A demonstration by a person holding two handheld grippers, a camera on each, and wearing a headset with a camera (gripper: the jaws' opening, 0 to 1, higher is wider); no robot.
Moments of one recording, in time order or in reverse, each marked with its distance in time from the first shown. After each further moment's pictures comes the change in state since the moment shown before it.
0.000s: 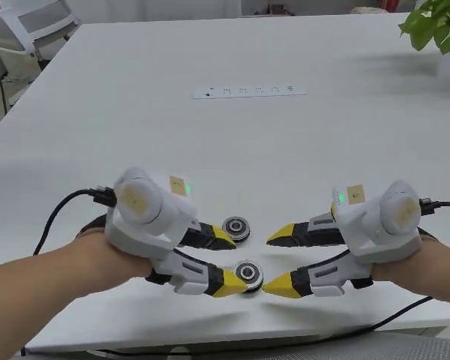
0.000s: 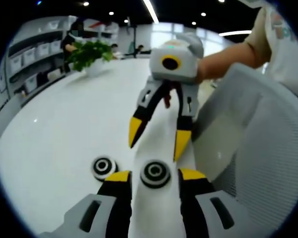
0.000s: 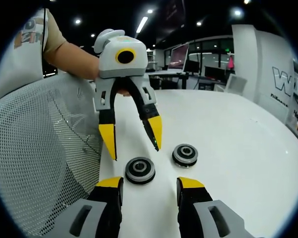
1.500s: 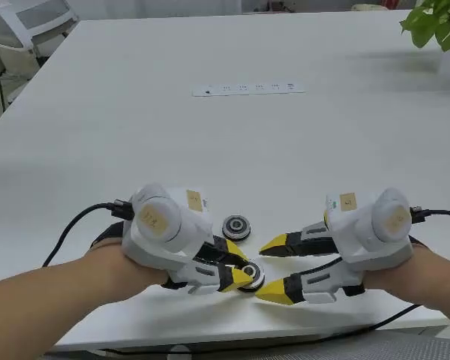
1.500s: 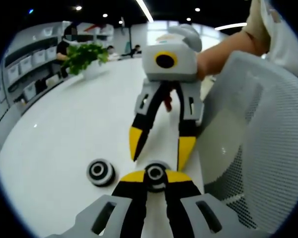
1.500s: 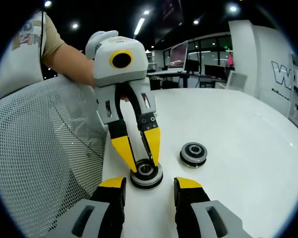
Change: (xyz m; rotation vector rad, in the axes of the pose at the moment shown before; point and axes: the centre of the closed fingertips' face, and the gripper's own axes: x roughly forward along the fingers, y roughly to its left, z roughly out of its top) left arm 0.016 -0.003 -0.004 0.068 0.007 0.023; right arm 0.014 0.008 -0.002 0.047 -0.020 0.026
